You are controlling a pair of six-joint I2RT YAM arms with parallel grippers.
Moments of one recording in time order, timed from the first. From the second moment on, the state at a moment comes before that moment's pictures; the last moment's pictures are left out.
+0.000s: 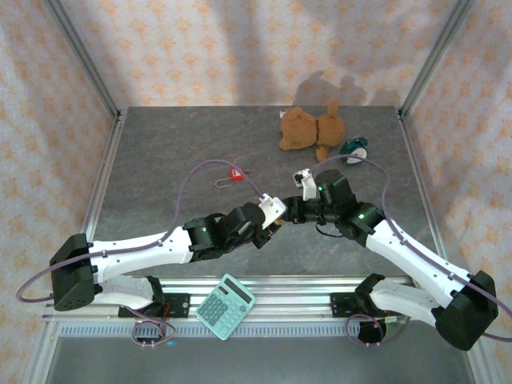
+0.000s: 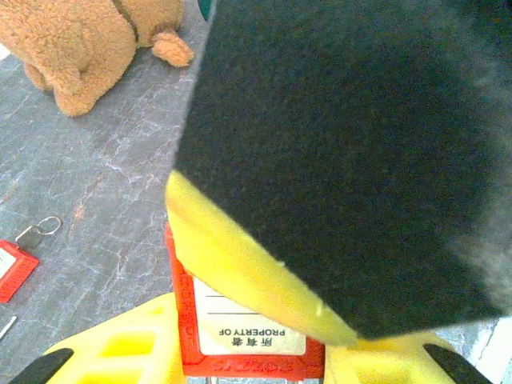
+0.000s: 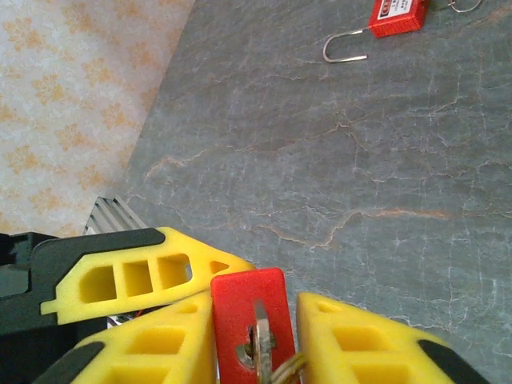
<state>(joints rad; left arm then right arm) -1.09 1.29 0.90 -0.23 -0.31 -0.07 0.65 1.03 0.80 -0.38 -0.43 0.58</state>
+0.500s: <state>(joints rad) -1.09 1.29 0.90 -0.24 -0.31 -0.07 0.65 1.03 0.80 -0.38 -0.43 0.58</state>
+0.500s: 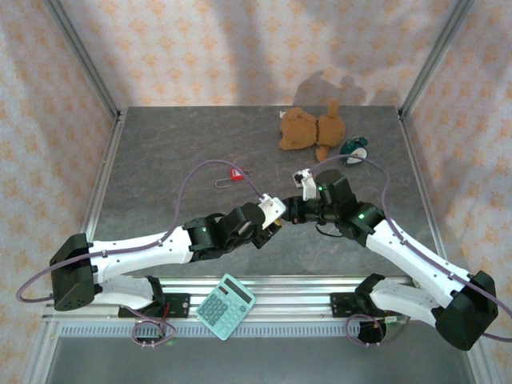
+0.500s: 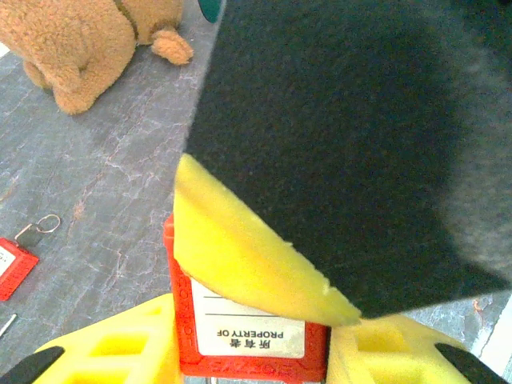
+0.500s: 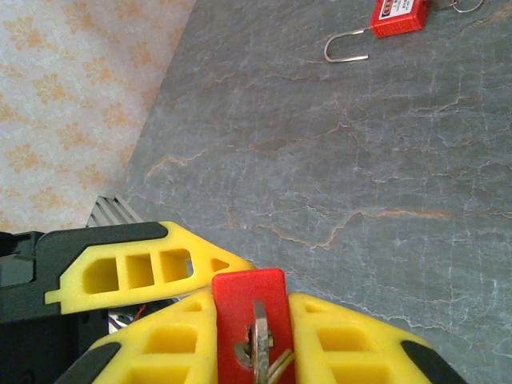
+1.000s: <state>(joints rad) -1.09 1.29 0.90 -0.24 -0.31 -0.06 0.65 1.03 0.80 -0.38 -0.43 0.59</state>
